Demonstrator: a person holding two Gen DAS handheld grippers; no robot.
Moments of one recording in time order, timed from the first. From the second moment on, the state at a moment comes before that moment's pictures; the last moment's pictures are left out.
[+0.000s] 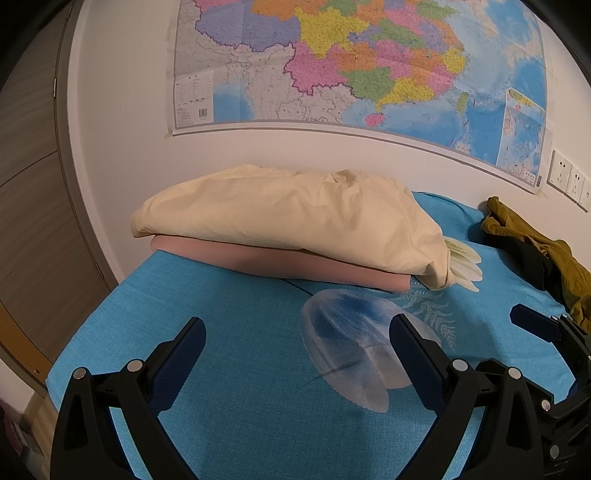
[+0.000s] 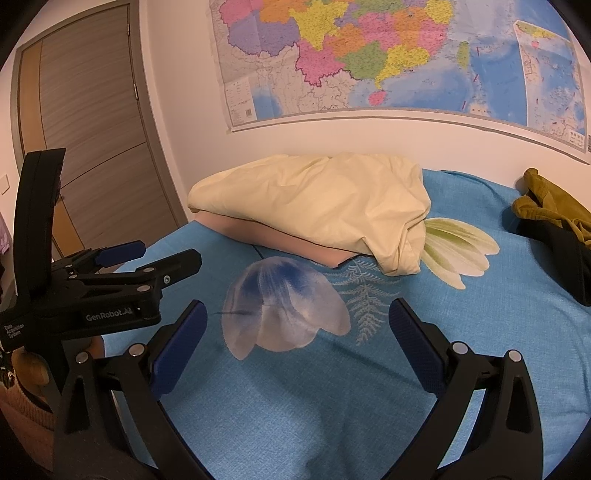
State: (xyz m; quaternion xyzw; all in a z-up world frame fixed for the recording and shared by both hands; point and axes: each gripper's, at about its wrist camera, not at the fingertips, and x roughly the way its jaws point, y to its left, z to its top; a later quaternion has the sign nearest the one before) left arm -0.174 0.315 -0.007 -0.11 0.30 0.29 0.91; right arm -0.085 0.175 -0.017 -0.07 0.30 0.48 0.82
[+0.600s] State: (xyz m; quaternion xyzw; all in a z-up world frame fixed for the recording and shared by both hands) left arm -0.173 0.315 -0.007 -0.10 0.30 0.28 0.91; right arm -0.084 0.176 -0.018 -0.07 0.29 0.48 0.82
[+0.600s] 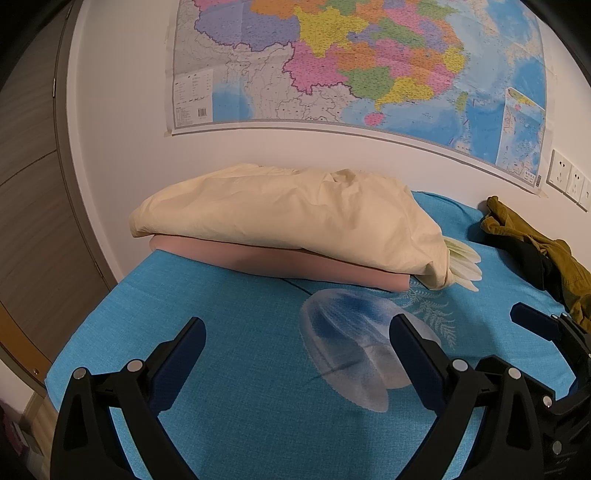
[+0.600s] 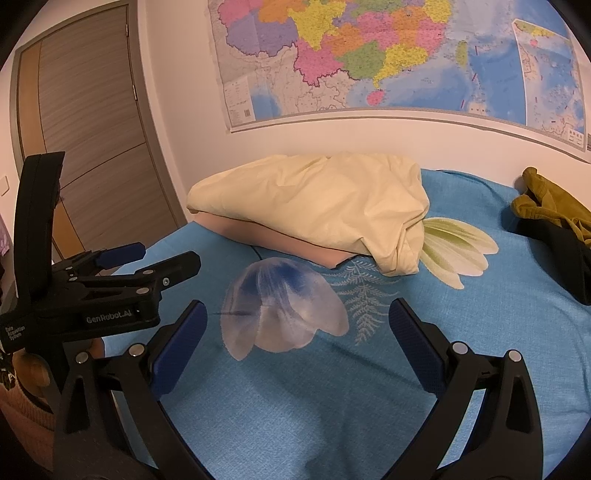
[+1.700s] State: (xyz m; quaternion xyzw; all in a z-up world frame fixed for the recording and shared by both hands) left arm -0.170 0.313 -0.008 -0.10 0.30 0.28 0.91; right arm -0.084 0.175 -0.016 -0.06 0.29 0.48 0.82
